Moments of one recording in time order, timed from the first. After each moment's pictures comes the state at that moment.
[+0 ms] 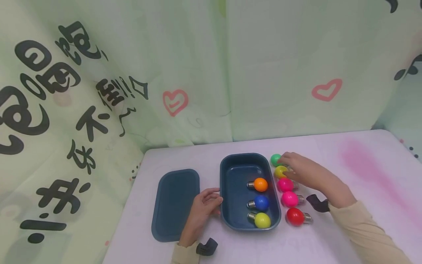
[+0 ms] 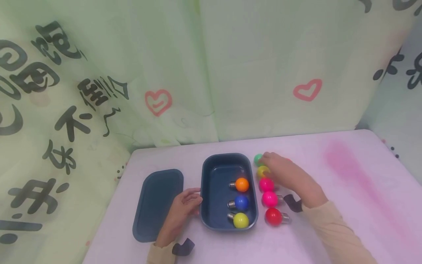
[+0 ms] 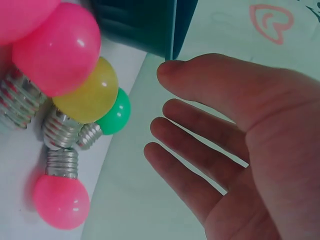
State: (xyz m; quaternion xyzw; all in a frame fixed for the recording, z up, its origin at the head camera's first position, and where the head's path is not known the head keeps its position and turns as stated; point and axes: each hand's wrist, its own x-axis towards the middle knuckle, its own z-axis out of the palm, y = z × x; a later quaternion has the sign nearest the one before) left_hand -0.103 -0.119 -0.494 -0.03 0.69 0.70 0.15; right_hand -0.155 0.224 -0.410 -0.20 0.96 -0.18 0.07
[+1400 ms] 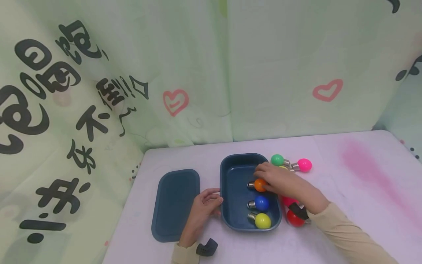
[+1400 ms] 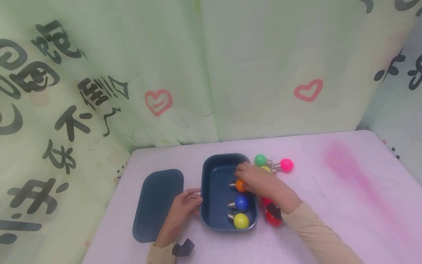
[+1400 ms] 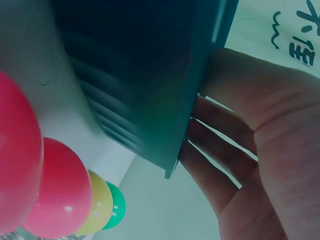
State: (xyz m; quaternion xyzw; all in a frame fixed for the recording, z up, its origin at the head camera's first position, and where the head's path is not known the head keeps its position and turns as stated) left_hand -0.103 -0.120 -0.495 -0.03 0.70 0.70 0.14; right_hand -0.155 0.172 -0.432 -0.39 0.91 -0.12 -0.02
